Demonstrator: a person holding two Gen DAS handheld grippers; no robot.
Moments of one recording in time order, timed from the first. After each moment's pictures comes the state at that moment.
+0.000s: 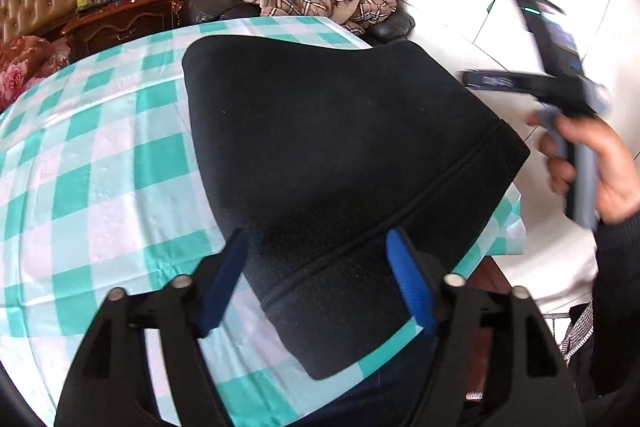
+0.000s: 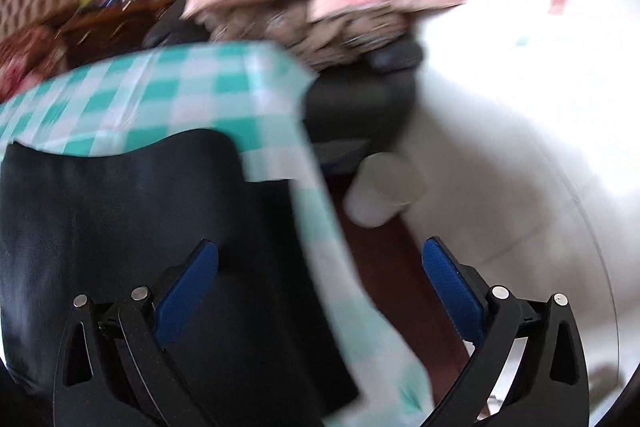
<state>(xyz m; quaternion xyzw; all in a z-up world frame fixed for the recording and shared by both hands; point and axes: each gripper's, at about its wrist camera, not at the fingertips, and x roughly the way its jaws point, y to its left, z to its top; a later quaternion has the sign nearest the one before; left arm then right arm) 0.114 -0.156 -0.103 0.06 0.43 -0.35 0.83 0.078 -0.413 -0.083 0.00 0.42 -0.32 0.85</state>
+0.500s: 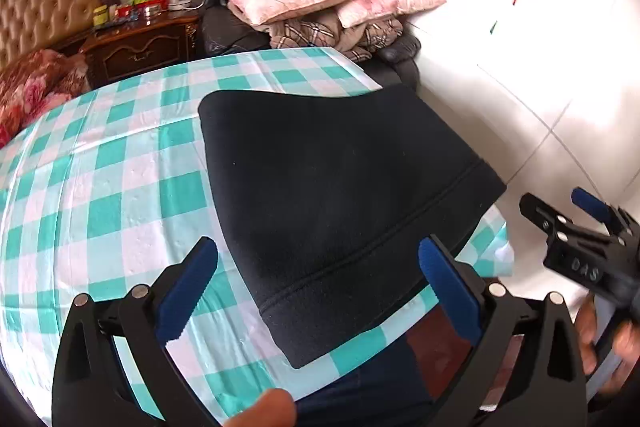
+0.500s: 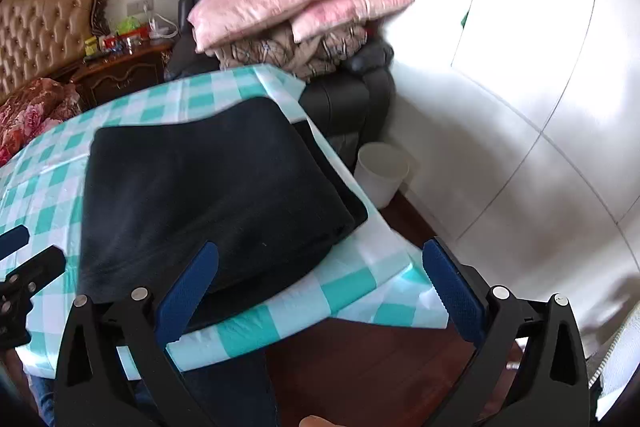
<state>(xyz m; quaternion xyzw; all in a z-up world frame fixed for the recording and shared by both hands) 0.100 -0.159 -0.043 0.05 0.41 -0.33 0.85 -0.030 -0.306 -0.048 0.06 0.37 -0.32 0.87</state>
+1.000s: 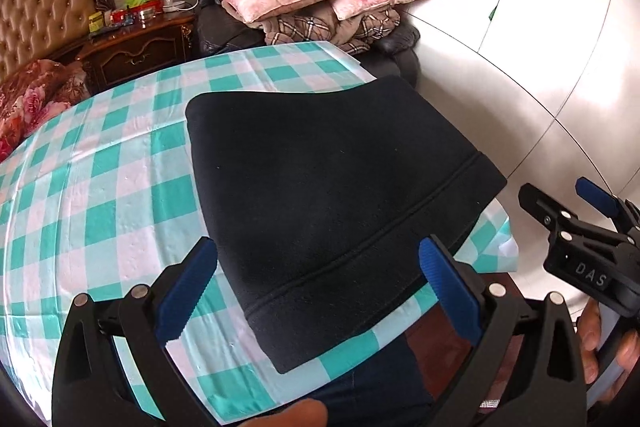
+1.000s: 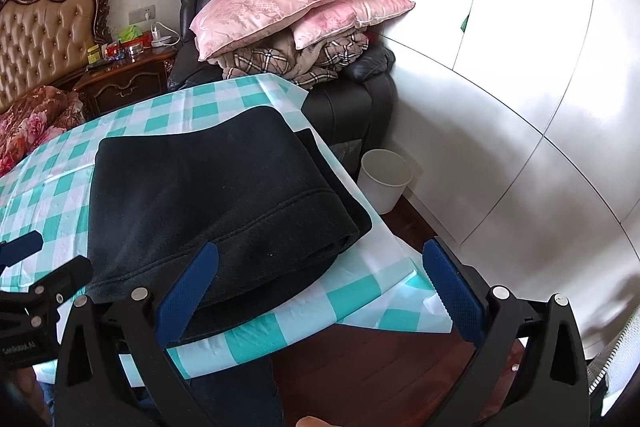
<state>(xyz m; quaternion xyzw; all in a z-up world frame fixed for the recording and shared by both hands) 0.094 -0.185 -0.042 0.08 0.42 -0.33 0.85 -0.030 -0.314 -0.050 0.07 0.37 -0.32 0.87</state>
